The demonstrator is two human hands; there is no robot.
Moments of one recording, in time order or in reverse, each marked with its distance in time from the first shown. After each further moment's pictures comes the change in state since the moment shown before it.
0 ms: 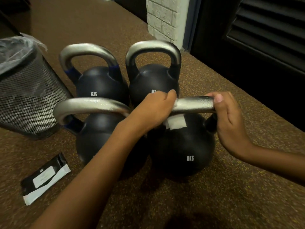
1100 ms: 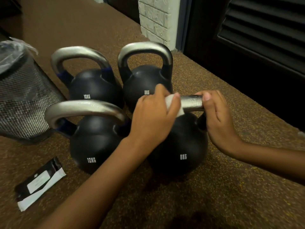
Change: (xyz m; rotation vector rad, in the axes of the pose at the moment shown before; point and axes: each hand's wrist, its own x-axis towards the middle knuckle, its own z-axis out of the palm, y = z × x) left_hand -0.018 -0.001 0.031 0.090 0.393 0.292; right_hand -0.001 -0.002 0.000 -0.013 -0.011 0.047
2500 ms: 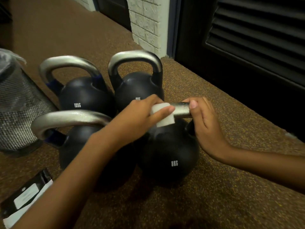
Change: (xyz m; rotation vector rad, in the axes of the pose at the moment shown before) left_hand 0.025 -0.009 -0.026 -0.096 -0.486 0.067; right_hand 0.001 0.000 -0.002 -0.030 -0.012 0.002
